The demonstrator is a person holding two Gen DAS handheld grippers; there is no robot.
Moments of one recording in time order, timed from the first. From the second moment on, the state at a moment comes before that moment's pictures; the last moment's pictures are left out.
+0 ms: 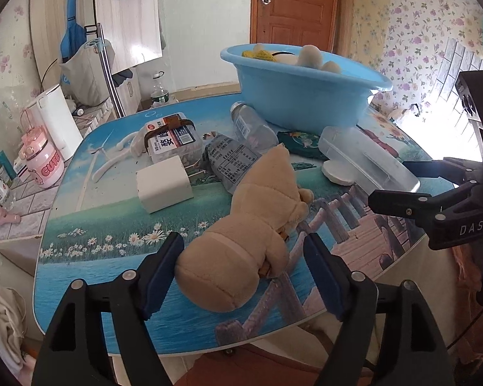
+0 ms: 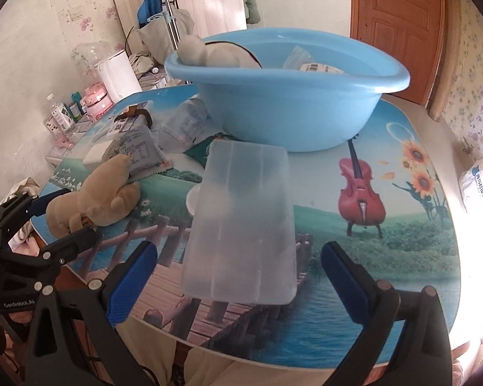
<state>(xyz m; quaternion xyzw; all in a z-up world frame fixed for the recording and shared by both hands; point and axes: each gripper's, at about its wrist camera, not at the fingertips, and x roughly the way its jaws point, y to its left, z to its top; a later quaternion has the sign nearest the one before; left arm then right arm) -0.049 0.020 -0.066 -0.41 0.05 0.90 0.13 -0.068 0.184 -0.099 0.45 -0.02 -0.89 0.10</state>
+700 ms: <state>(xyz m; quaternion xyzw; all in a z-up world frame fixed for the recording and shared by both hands) -0.057 0.029 -0.067 -0.41 0.05 0.90 0.11 -0.061 0.235 -0.109 0.42 0.00 -0.91 0.00</state>
